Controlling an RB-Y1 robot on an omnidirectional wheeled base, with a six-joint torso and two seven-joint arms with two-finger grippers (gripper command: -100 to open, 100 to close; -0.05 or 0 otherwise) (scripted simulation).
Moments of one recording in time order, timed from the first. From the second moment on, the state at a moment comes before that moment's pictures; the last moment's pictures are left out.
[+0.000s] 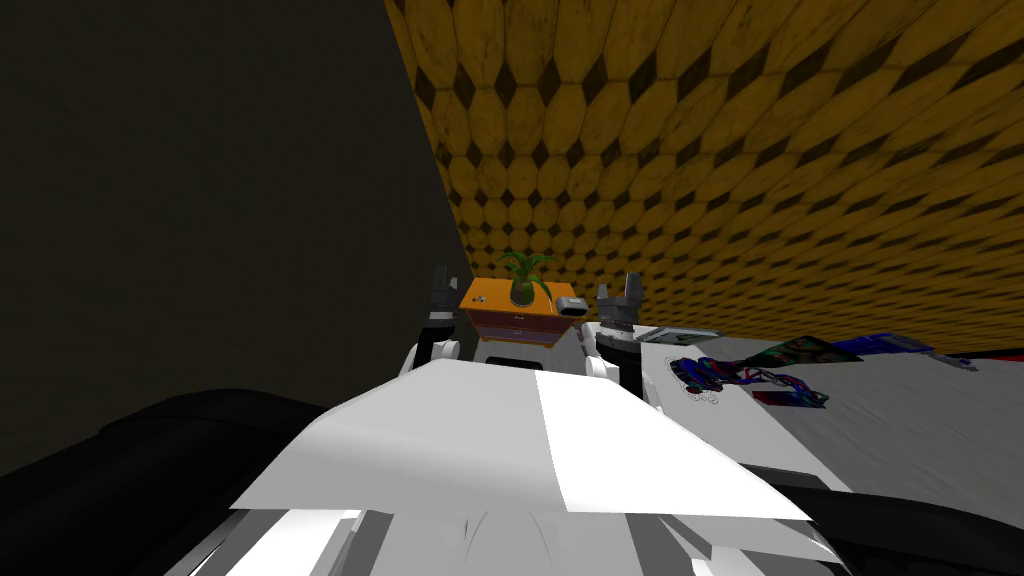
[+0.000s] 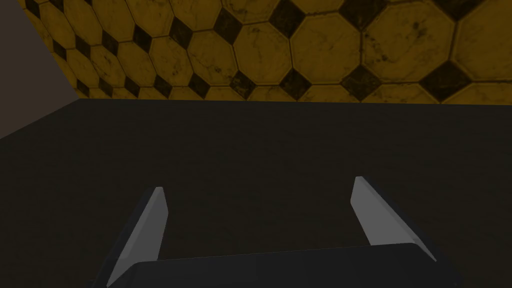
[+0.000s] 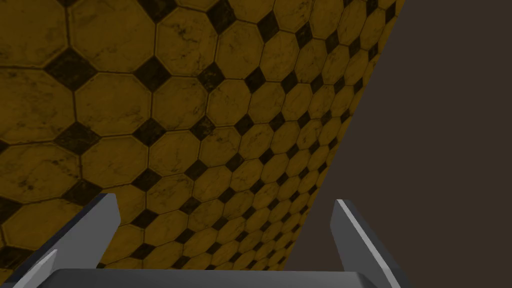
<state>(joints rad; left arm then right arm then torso) 0.51 0.02 -0.03 -2.21 -0.03 -0.38 -0.07 0.51 -0.04 -0.05 -2.24 0.11 -0.46 -0.11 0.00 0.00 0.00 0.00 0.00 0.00</state>
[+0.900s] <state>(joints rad) 0.51 0.02 -0.03 -2.21 -0.03 -0.38 -0.07 0.51 -0.04 -0.05 -2.24 0.11 -0.46 -0.11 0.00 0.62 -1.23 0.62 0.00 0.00</state>
